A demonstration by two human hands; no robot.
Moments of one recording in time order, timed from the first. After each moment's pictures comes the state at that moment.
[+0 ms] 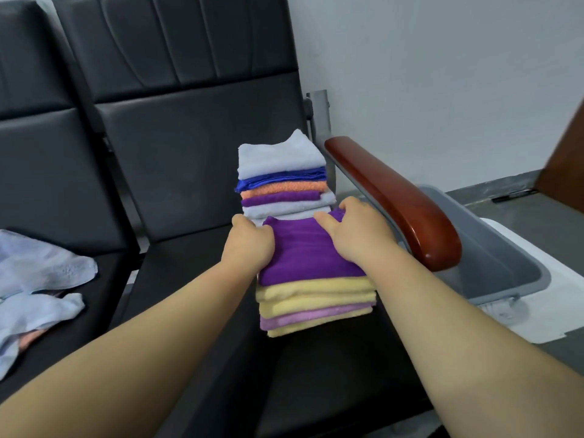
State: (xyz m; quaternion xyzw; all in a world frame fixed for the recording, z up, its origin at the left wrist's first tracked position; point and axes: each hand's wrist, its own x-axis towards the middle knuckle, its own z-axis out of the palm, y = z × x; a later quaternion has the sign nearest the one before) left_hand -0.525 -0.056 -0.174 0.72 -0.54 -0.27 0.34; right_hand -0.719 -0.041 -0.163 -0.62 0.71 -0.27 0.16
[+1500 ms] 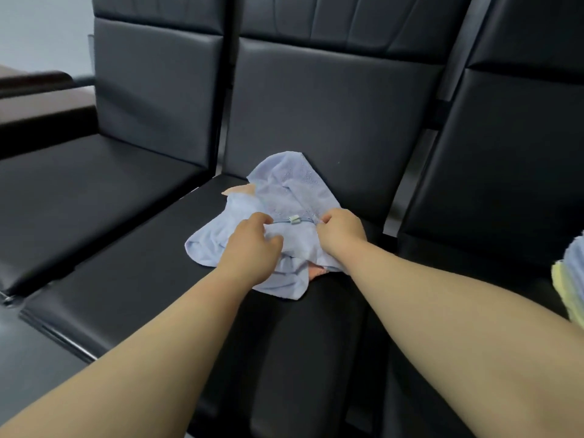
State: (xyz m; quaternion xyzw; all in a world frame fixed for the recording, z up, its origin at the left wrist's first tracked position) left_hand -0.038 0.066 -0.234 0.82 -0.39 -0.15 0.39; right_hand -0.149 -0.091 -0.230 -0.80 0.54 -0.14 0.22
